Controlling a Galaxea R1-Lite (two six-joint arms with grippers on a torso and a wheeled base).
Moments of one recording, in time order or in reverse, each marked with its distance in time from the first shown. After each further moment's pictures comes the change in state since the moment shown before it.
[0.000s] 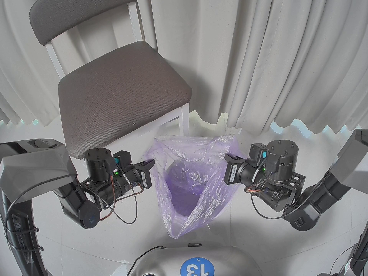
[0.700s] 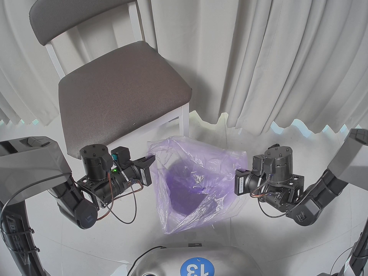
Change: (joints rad) left arm -0.021 -0.041 0.014 0.001 -0.003 0.000; right arm -0.094 -0.001 0.040 0.241 0.008 -0.137
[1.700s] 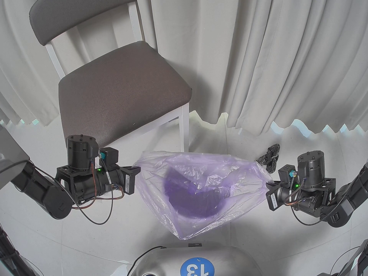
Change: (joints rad) left arm 0.061 -0.278 0.004 0.592 0.000 0.191; right arm -0.108 -0.229 0.207 0.167 0.030 -0.318
